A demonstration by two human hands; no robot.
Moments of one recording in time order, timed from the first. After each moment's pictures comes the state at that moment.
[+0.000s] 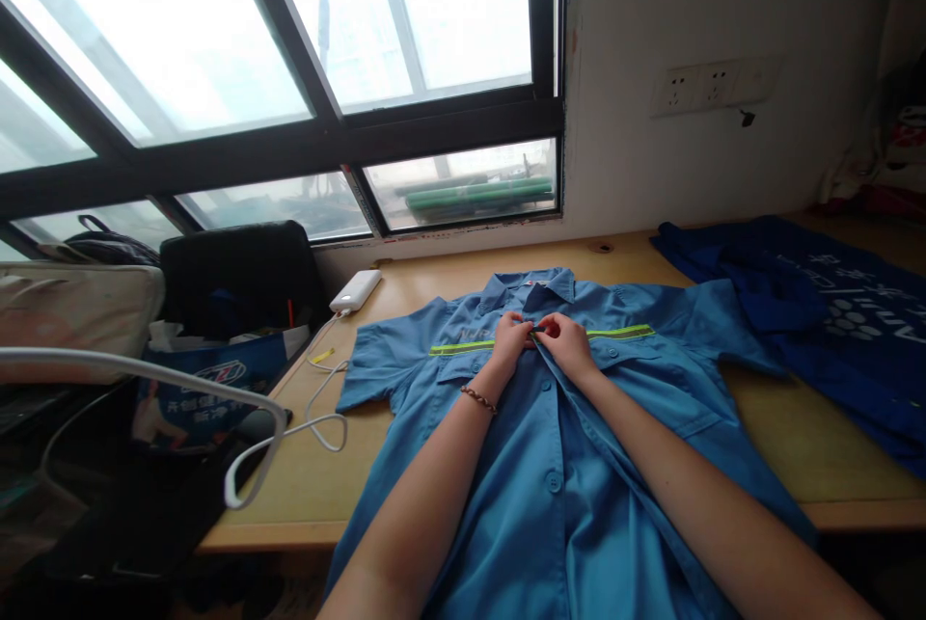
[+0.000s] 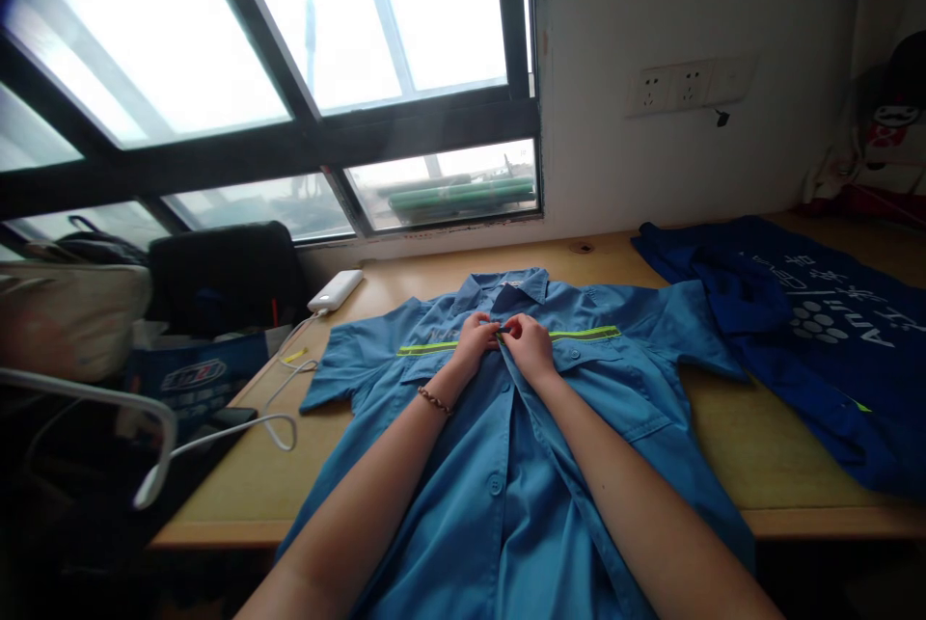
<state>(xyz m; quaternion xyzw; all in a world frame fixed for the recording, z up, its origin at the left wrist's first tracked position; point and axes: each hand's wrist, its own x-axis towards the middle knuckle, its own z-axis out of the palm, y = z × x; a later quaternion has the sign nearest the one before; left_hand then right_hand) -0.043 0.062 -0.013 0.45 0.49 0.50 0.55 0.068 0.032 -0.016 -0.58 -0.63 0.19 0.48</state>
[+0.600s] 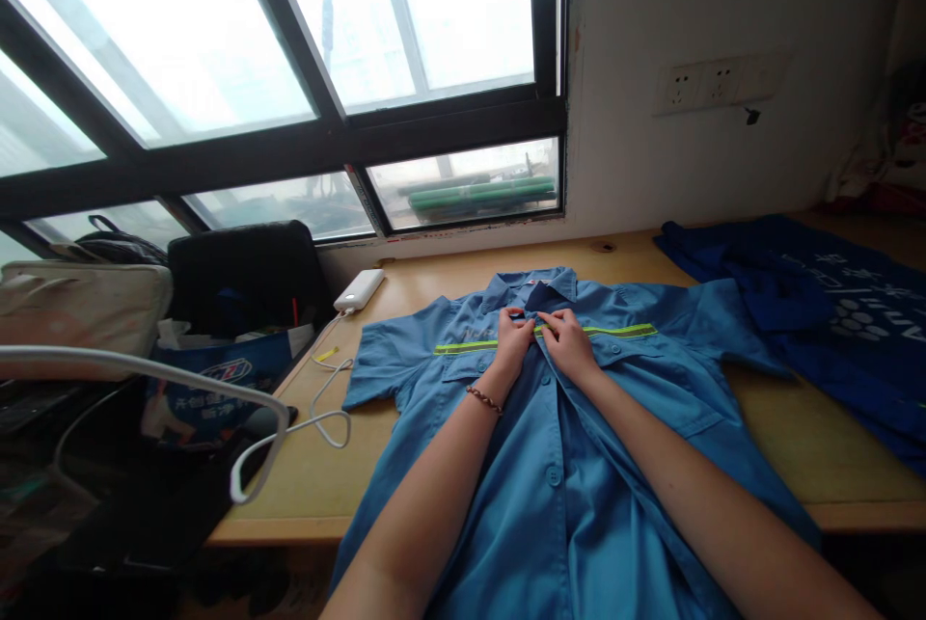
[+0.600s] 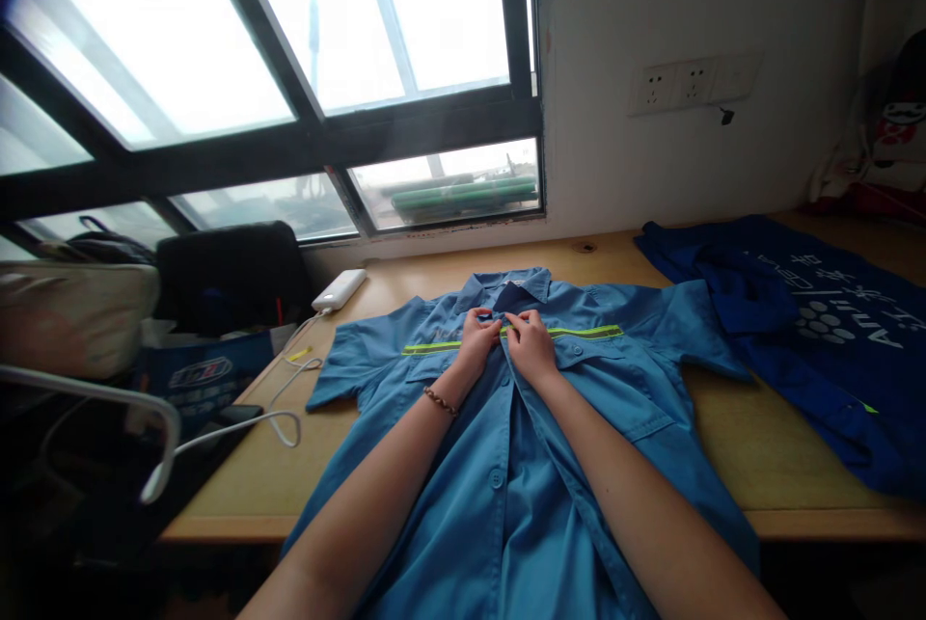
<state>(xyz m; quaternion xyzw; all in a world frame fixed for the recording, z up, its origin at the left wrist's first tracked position) -0.039 0.054 -0.014 0.44 0.44 0.56 0.54 0.067 0.027 -0.016 -0.61 -0.67 0.12 0.42</state>
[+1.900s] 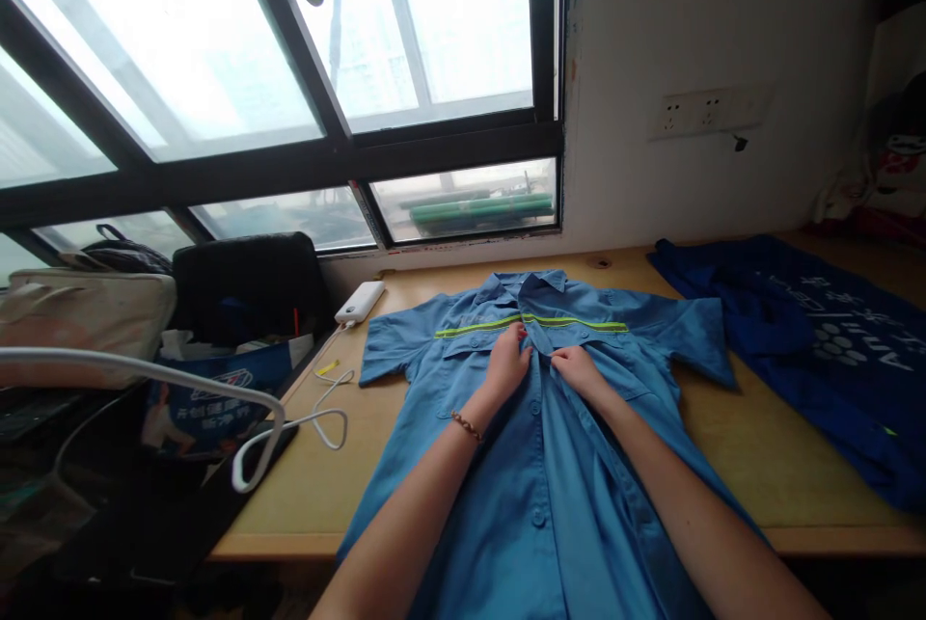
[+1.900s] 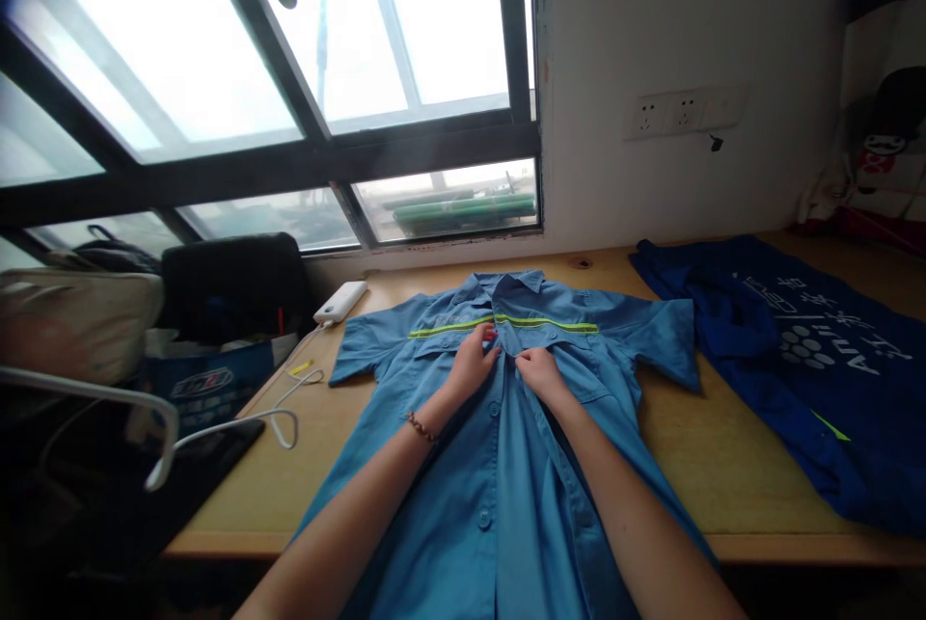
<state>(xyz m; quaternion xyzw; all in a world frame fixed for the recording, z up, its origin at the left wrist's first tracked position) -0.056 0.046 -0.003 0.71 0.46 0.45 0.27 0.092 0.023 -0.005 -0.58 -0.60 0.39 0.39</state>
